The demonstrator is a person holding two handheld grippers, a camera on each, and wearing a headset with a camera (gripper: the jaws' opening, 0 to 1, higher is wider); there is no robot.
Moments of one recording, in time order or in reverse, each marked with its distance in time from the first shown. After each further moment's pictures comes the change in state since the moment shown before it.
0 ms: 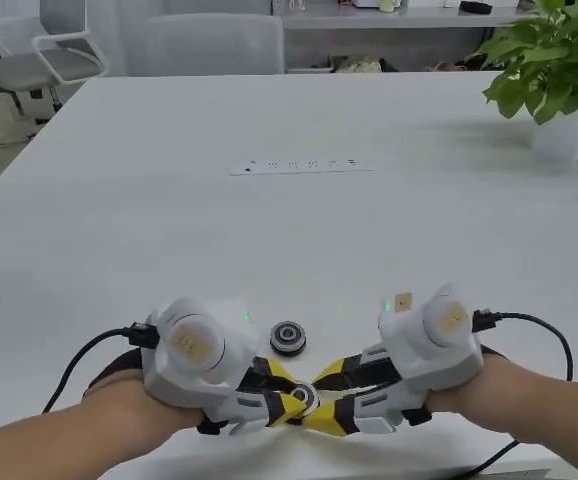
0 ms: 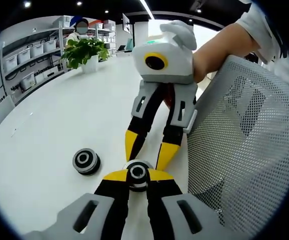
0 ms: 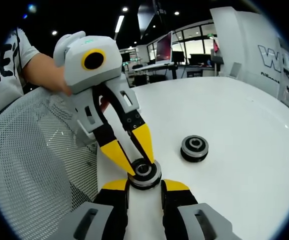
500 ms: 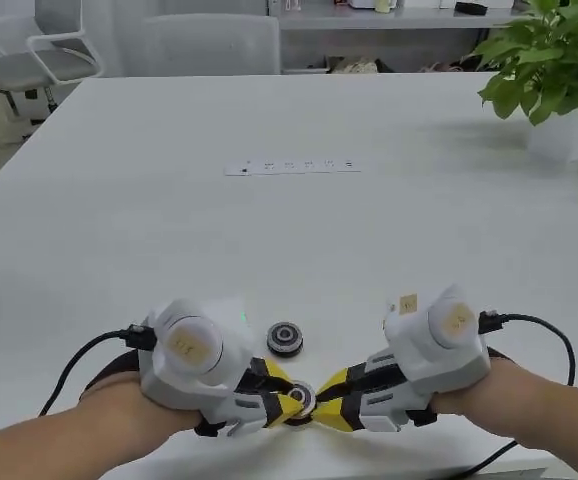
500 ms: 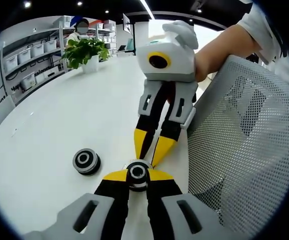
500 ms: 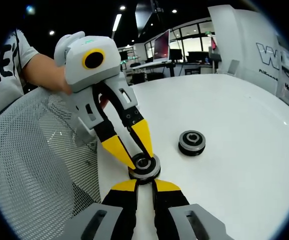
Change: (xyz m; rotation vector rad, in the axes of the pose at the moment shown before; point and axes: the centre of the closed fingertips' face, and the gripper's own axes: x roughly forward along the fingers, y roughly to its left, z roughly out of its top) left arm 0.000 0.000 0.000 0.001 -0.001 0.006; right arm -0.007 0.000 -0.005 0.028 0.016 -0.014
